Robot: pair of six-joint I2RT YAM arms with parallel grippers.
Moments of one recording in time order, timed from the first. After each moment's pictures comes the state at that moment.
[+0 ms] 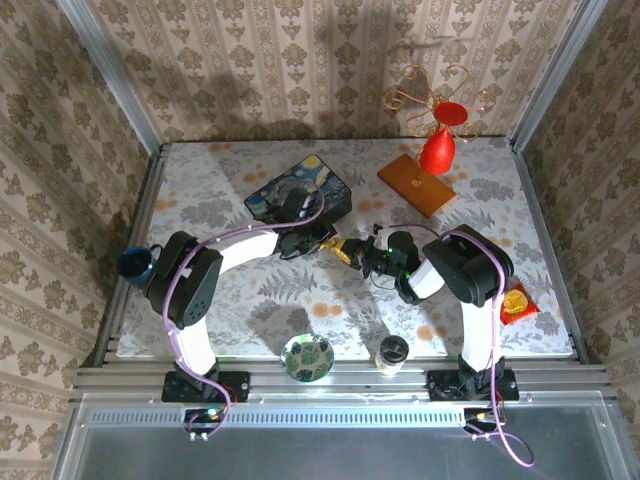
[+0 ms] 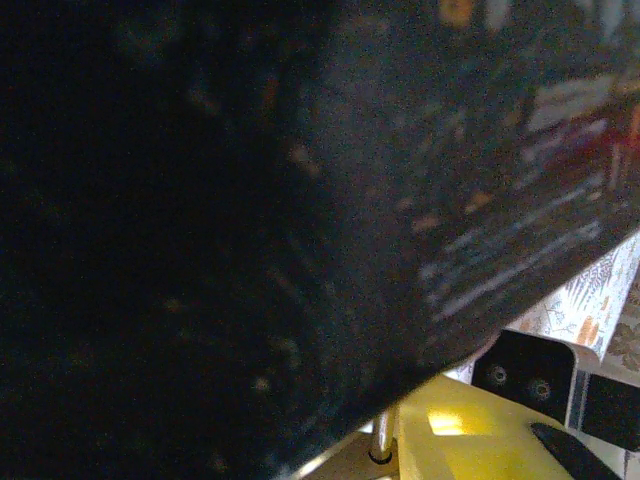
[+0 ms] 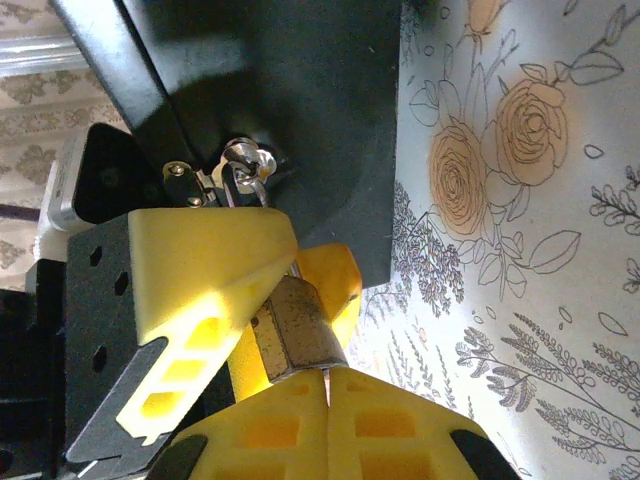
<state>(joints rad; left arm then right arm) -0.66 1.81 1.13 -0.17 0.25 -1.15 0.48 2.01 0.58 1.22 -0.53 1.54</state>
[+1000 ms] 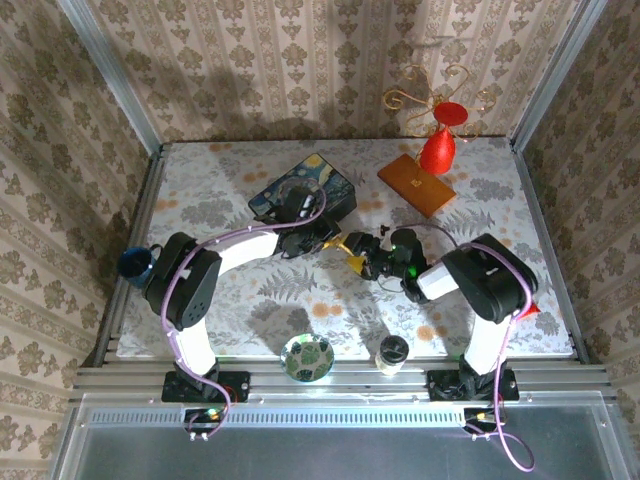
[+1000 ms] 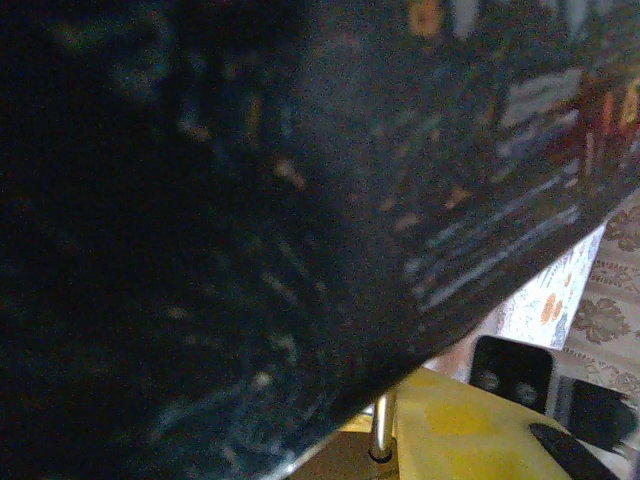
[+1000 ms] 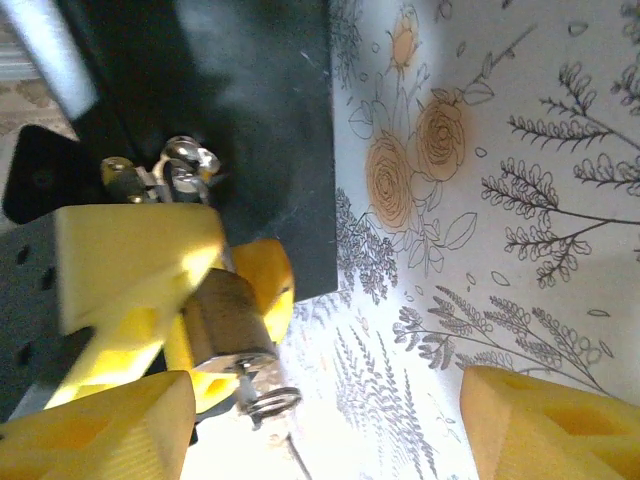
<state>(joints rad) -0.67 1.80 1.13 -0.14 0.29 -1.16 0.45 1.78 0.54 0.87 -0.47 1.35</state>
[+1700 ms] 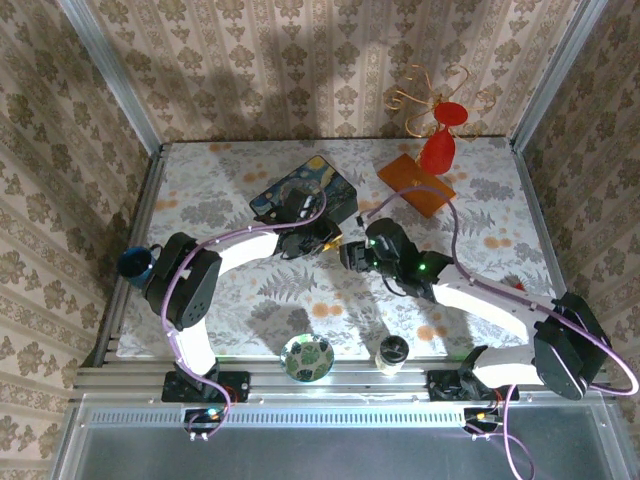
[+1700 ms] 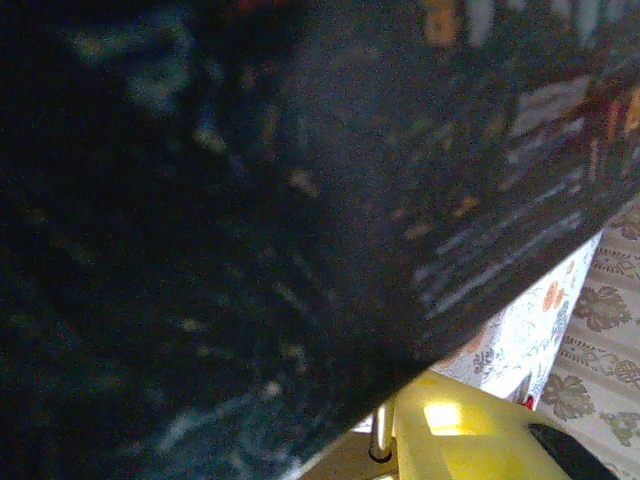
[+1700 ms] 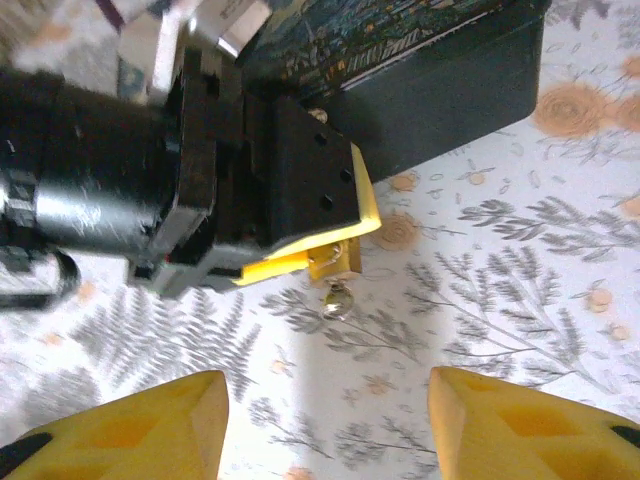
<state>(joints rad) -0.67 1.80 1.13 -0.16 0.31 -1.16 0.75 1.32 0.85 -0.21 0.18 0.40</state>
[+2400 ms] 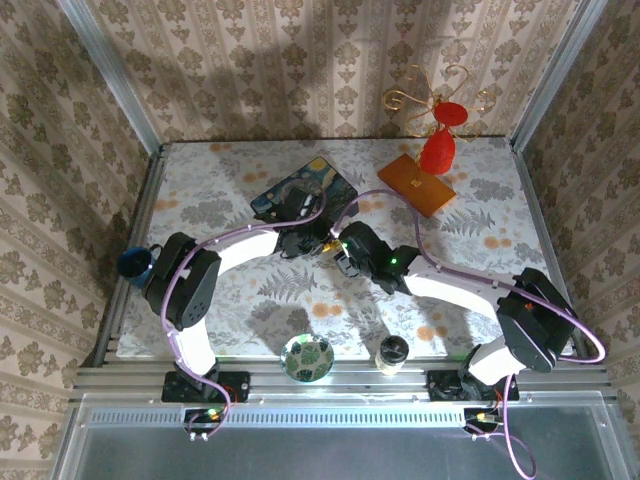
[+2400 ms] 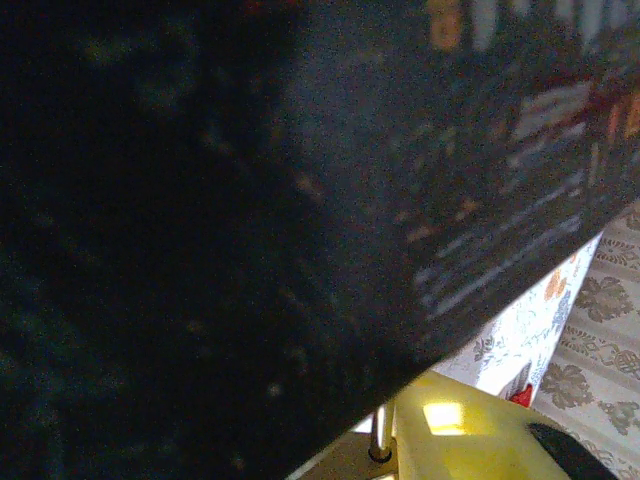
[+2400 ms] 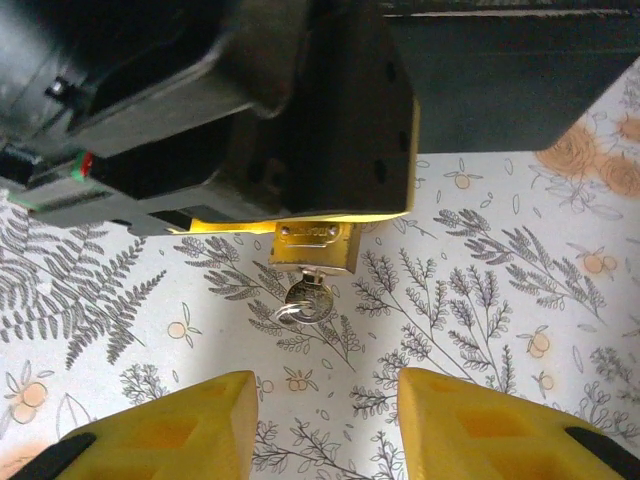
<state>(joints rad) -0.67 1.80 1.15 -0.21 0.34 -1.16 0.82 1.51 0.94 -0.26 0.29 0.08</state>
